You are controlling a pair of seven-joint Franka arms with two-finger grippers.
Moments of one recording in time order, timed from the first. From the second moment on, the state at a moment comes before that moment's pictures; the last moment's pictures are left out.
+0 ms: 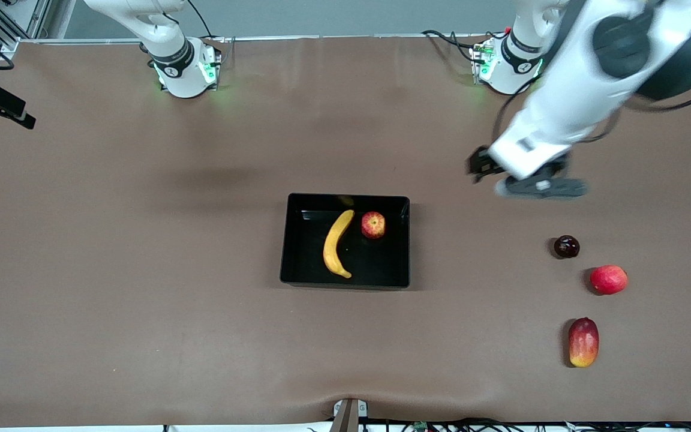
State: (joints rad) left arm -0.18 0.17 -0.30 -1.63 0.04 1.79 -0.47; right arm -0.01 -0.14 -0.11 -1.63 0.04 1.43 -0.01
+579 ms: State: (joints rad) left arm -0.42 0.47 -0.30 -1.62 0.11 2.08 -0.74; right arm -0.01 -0.14 -0.11 -1.62 0.04 1.43 -0.01
